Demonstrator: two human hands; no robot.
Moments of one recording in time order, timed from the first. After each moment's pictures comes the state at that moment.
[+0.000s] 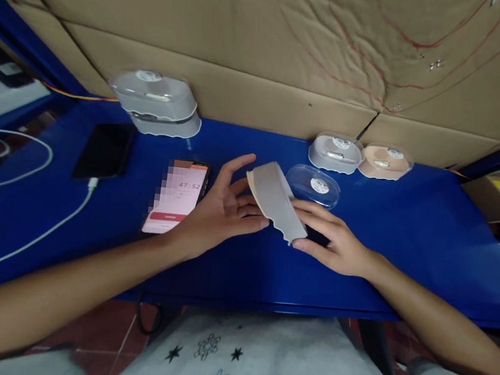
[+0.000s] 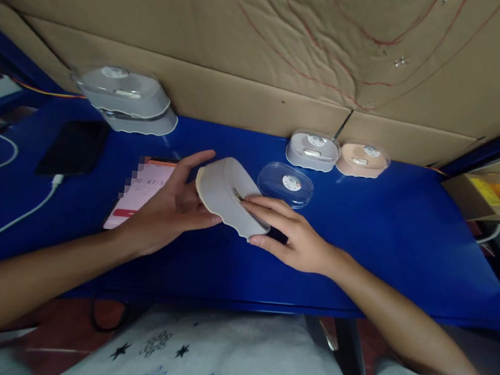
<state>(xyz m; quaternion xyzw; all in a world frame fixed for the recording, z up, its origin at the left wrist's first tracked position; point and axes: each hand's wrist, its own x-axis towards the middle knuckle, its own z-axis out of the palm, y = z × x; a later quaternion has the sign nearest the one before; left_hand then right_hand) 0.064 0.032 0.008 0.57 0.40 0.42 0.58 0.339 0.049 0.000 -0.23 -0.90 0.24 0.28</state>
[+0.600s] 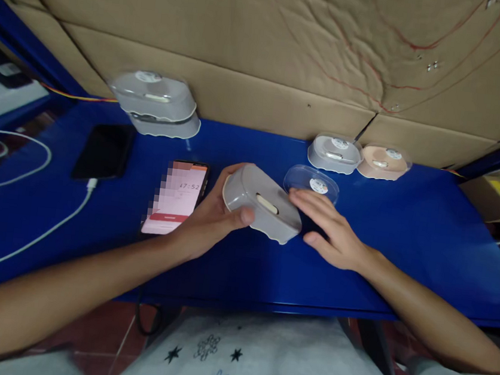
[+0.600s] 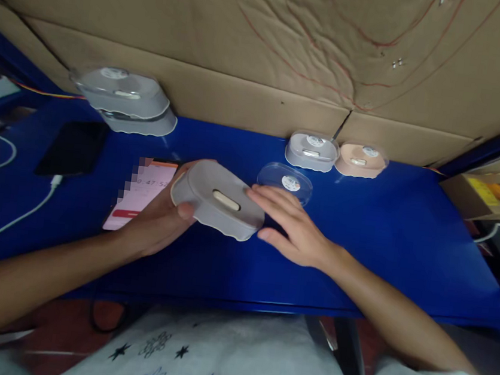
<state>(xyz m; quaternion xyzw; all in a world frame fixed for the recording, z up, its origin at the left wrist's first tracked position) 0.063 0.031 -0.001 0.49 0.36 0.48 0.63 0.340 0.056 -0.005 -0.23 -0.91 0.19 0.28</state>
